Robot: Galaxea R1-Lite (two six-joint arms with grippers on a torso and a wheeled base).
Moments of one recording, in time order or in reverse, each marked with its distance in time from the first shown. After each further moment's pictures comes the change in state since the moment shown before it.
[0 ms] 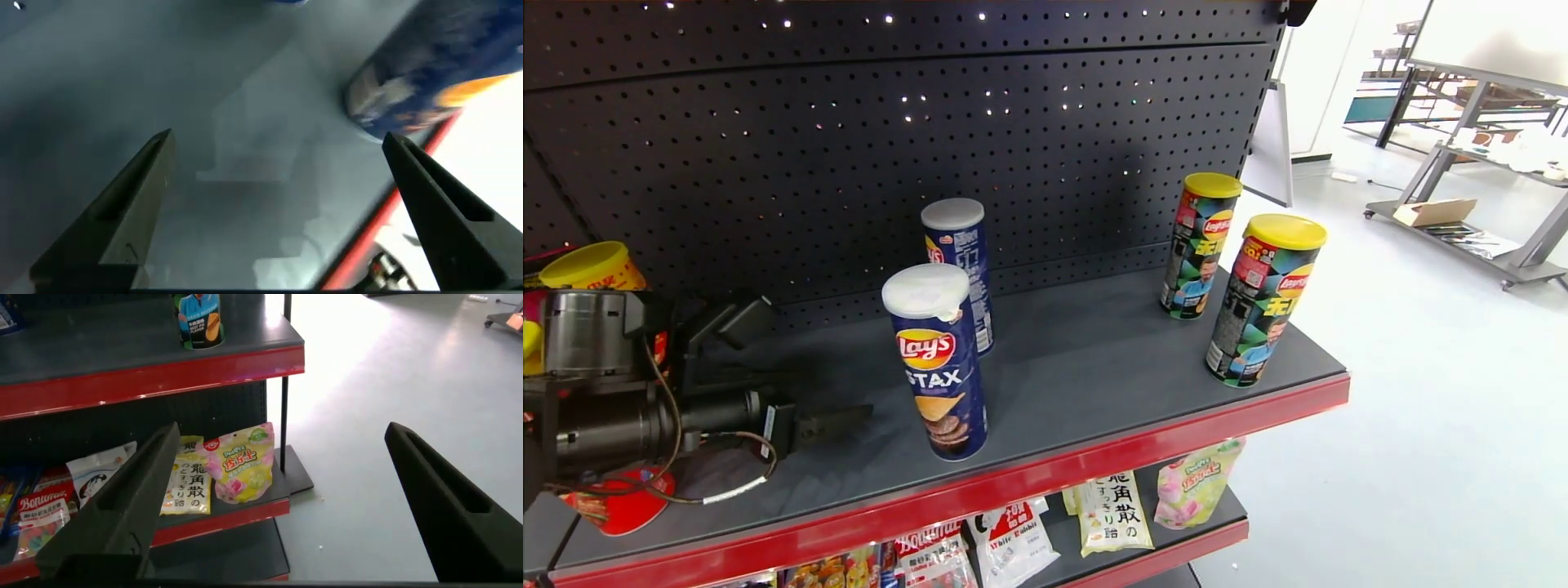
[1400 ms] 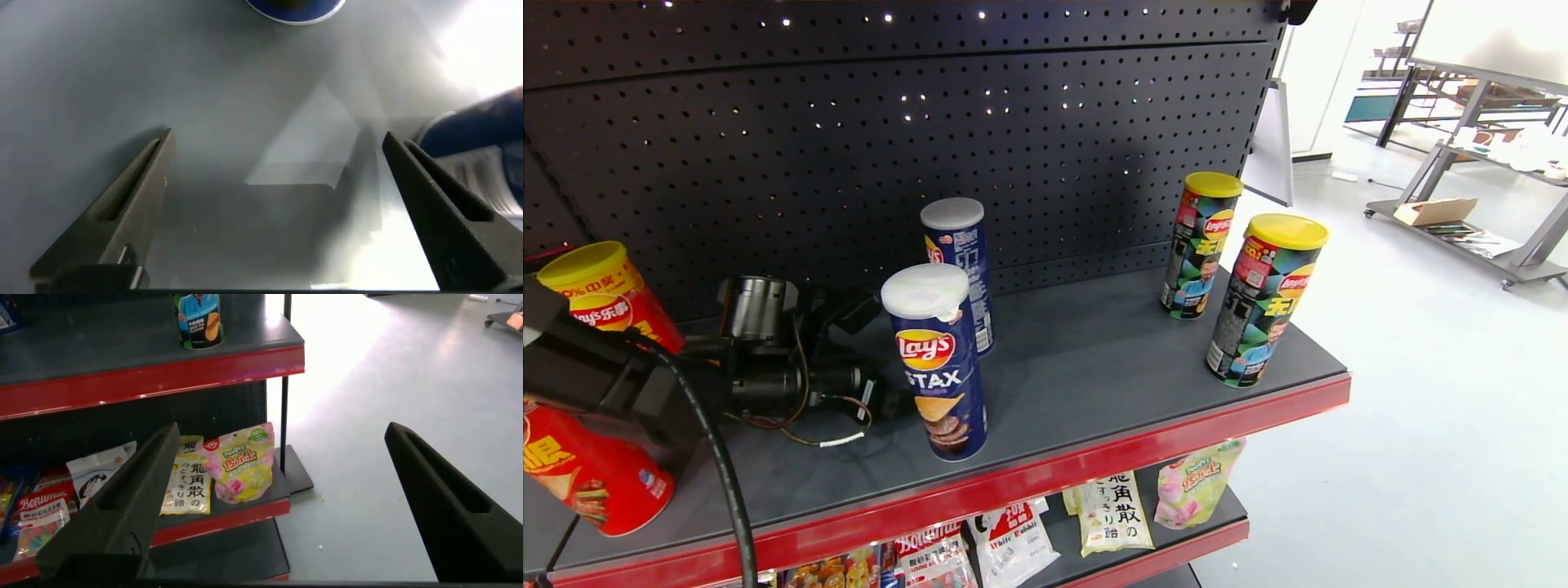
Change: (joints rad) left arm -0.107 0.354 -0.236 -0.052 0.040 0.043; right arm 0.000 0.000 0.000 0.000 0.000 0.000
